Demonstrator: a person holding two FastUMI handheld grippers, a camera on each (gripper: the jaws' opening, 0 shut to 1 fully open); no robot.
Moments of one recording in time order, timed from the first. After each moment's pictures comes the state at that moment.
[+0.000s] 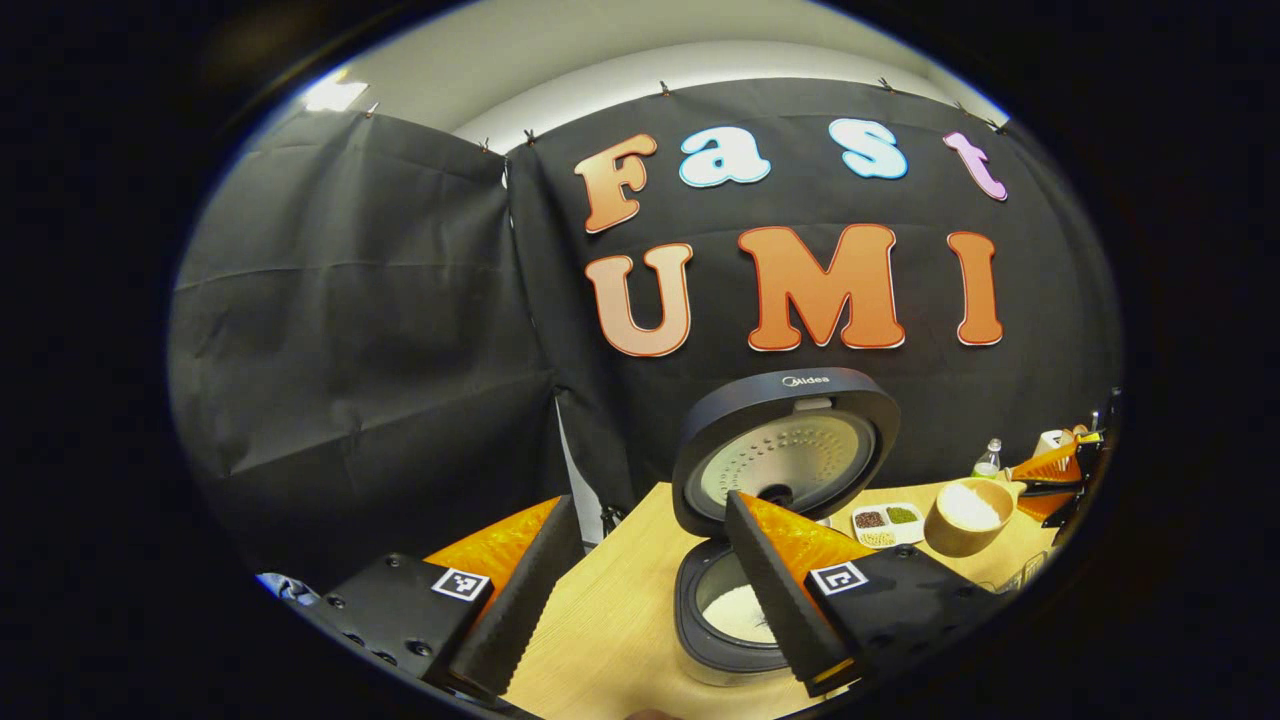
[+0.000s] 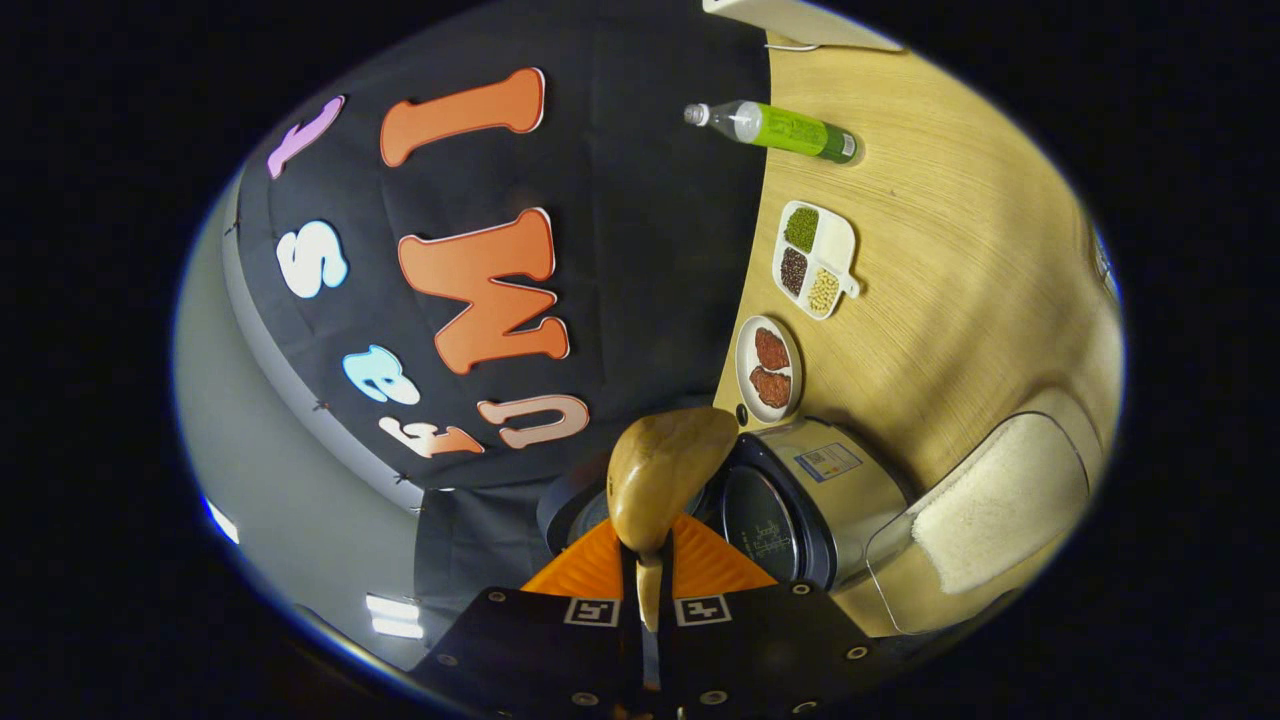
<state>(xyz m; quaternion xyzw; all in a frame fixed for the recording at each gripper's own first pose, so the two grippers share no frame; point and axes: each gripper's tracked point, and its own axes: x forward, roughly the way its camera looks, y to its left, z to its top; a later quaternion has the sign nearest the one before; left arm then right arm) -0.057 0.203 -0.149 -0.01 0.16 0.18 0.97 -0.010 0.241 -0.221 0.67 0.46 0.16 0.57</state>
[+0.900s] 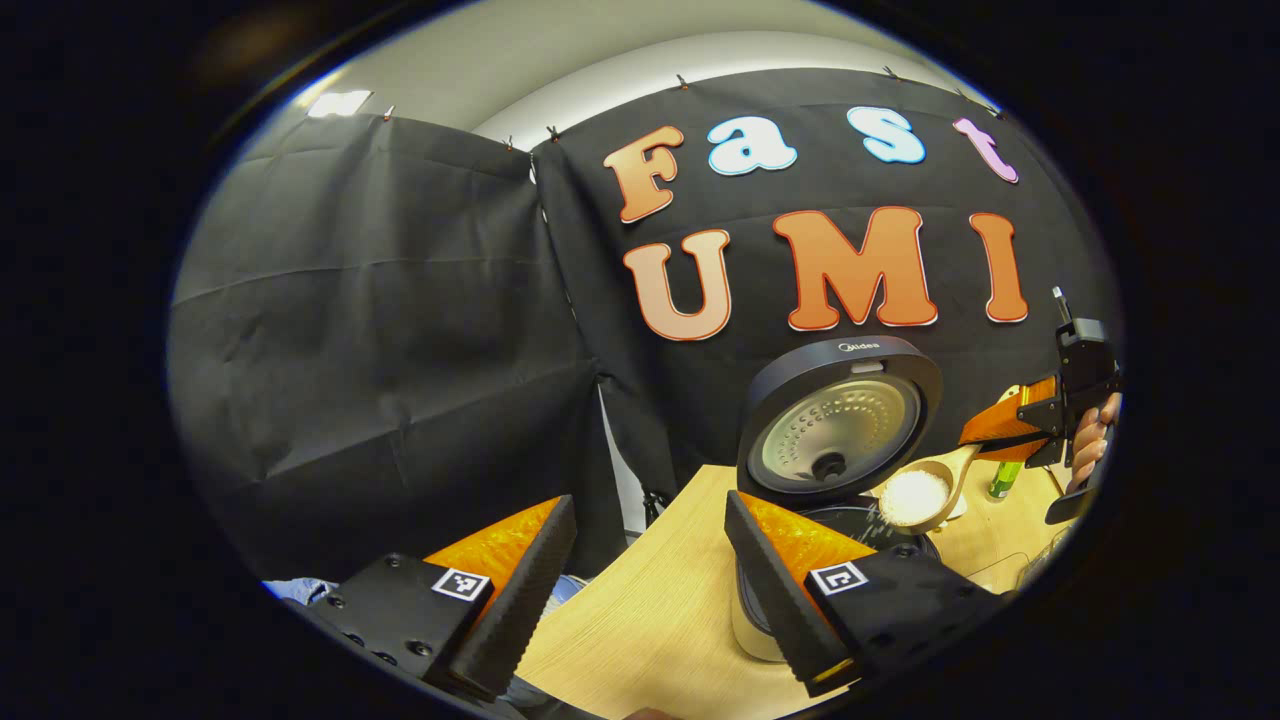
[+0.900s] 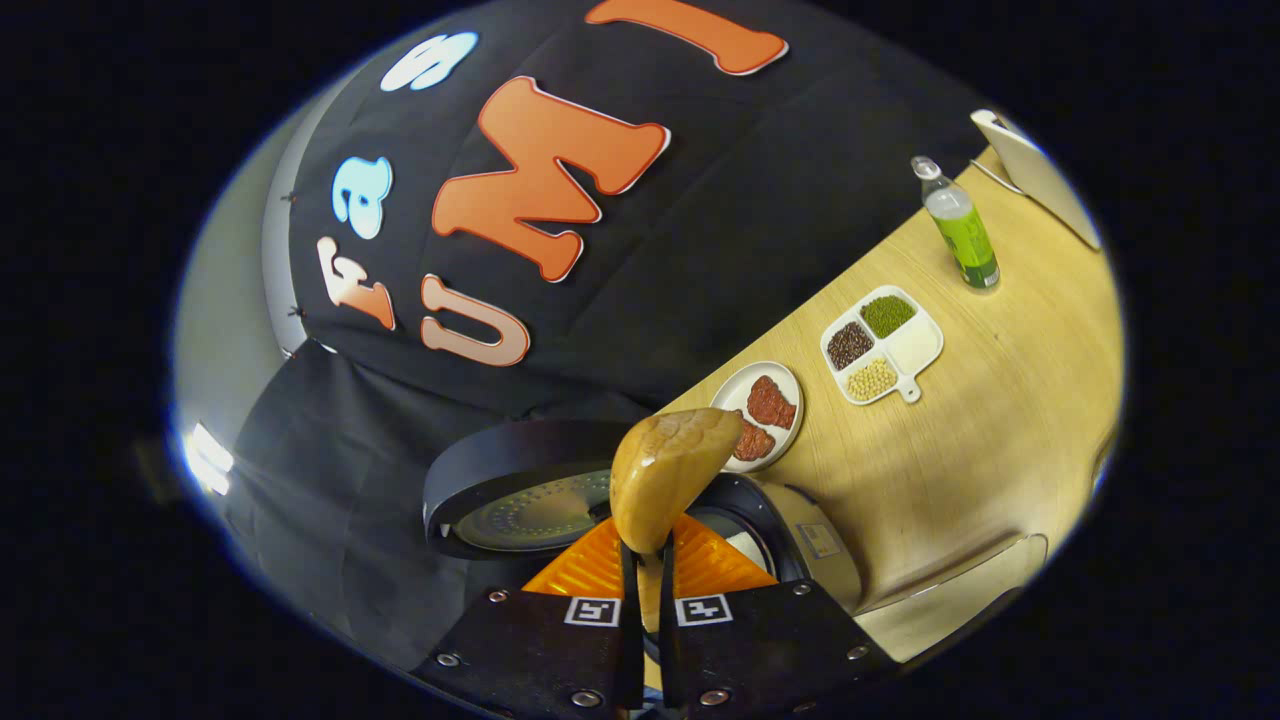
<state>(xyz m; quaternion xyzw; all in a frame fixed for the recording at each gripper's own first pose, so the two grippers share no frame) -0.104 0.241 -0.159 0.01 0.17 0.23 0.96 0.027 0.327 -0.234 0.40 0.44 0.22 0.77</state>
